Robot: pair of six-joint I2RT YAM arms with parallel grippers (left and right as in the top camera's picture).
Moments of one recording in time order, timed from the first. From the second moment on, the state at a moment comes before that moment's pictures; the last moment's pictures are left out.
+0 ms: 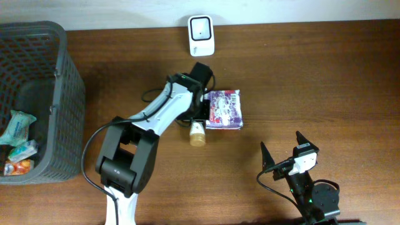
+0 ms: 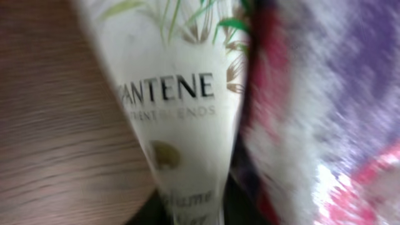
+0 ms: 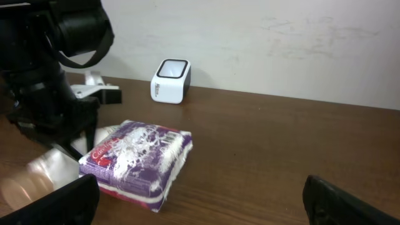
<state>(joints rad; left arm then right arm) -0.53 2.12 1.60 -0.91 0.08 -0.41 0.18 0.01 0.01 -0.07 -0.07 -0.01</state>
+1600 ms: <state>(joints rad) 0.42 2.02 1.82 -1.04 -0.61 0.02 0.18 0.01 0.01 -0.07 -0.07 -0.01</state>
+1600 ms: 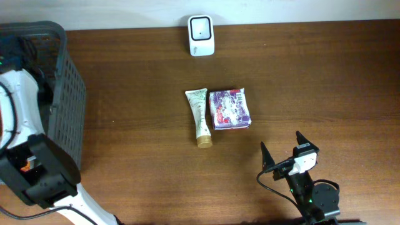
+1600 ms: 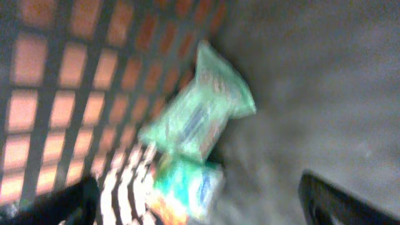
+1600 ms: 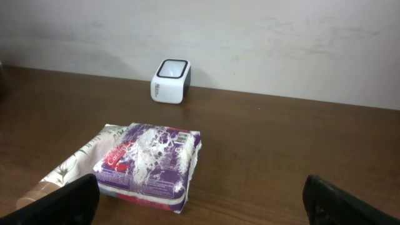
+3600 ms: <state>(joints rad) -0.17 1.41 1.40 -0.50 0.28 -0.39 0.18 0.01 0.01 -0.07 -0.08 -0.01</state>
